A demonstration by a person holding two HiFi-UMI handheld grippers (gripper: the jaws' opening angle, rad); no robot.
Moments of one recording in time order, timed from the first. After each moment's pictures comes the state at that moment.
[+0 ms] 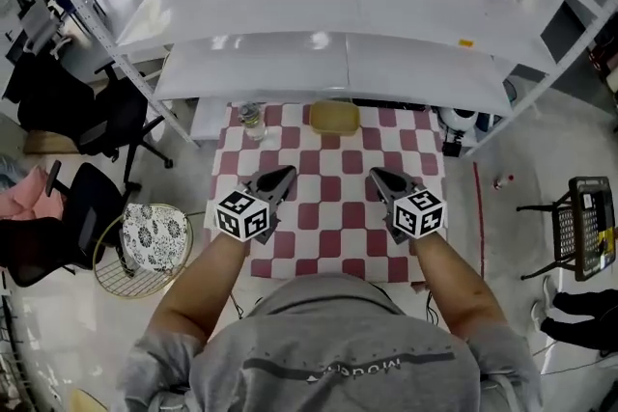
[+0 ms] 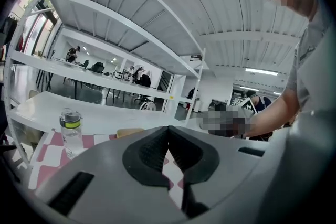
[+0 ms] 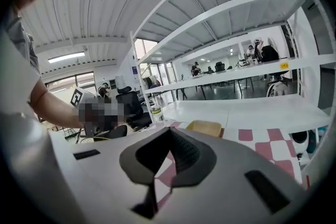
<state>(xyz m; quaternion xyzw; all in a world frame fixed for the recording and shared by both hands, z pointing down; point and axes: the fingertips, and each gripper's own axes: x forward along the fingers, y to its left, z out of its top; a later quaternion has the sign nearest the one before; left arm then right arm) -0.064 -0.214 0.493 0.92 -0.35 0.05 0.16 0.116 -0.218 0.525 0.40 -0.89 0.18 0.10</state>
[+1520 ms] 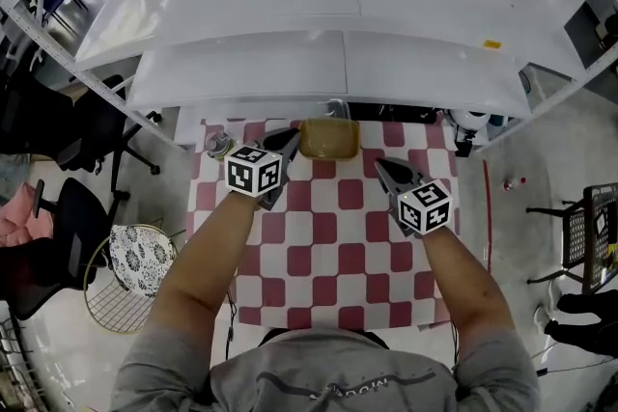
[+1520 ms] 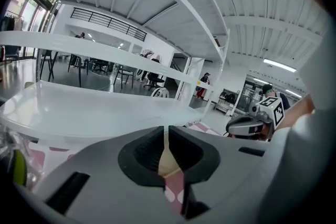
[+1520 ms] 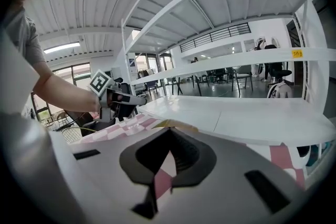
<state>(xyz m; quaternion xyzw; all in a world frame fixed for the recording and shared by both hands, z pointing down) -0.023 -0.440 0.581 0.89 -0.37 0.13 0.21 0.147 -0.369 0.596 0.40 -0.89 0.16 0.14</state>
